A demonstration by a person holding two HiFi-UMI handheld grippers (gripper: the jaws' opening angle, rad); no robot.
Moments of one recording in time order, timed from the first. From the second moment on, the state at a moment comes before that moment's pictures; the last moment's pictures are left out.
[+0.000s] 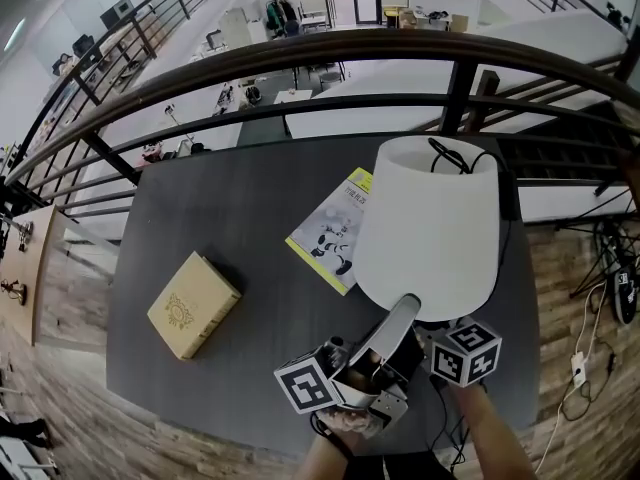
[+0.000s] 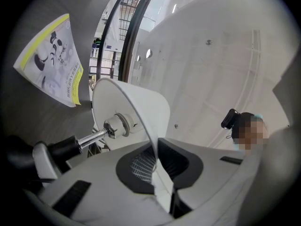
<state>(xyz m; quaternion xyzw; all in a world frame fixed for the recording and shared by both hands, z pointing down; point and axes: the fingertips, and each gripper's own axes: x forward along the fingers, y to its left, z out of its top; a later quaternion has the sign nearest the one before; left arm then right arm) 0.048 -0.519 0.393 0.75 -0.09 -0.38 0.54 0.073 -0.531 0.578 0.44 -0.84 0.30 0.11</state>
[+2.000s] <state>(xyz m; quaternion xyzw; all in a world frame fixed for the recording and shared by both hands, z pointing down) 0.041 -0.432 0.414 0.77 -0.11 -0.37 0.51 0.079 -0.414 0.581 0.44 -0.83 0.31 0.10</state>
